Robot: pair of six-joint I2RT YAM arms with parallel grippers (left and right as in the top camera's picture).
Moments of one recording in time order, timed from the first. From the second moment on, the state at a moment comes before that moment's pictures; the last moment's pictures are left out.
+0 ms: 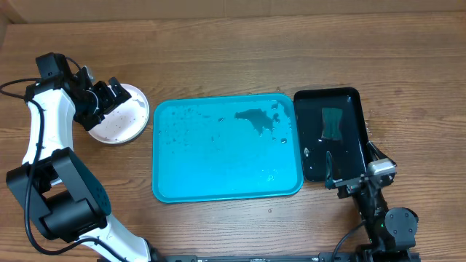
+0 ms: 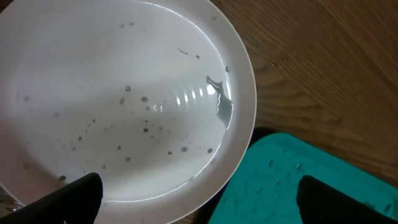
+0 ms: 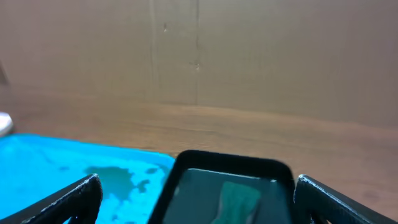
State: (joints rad) left arm 0.41 1.91 1.50 -0.86 0.33 -0.22; right arm 0.09 0.01 0.02 -0.02 -0.16 -0.02
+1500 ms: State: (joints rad) left arm 0.26 1.77 1.48 -0.86 0.23 -0.22; right arm 0.09 0.01 0.02 -0.02 -0.17 -0.13
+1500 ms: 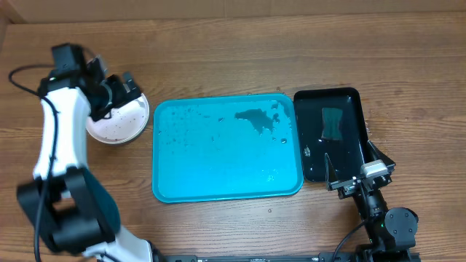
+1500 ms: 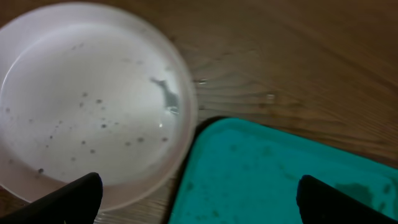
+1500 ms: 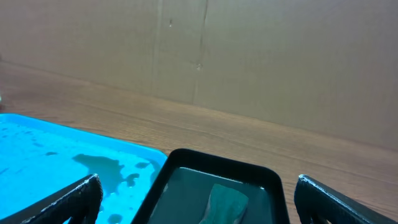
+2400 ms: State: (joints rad) left arm -0.04 0.91 1.48 -1.13 0.14 -0.21; right arm 0.09 0.01 0.02 -0.02 -0.17 -0.13
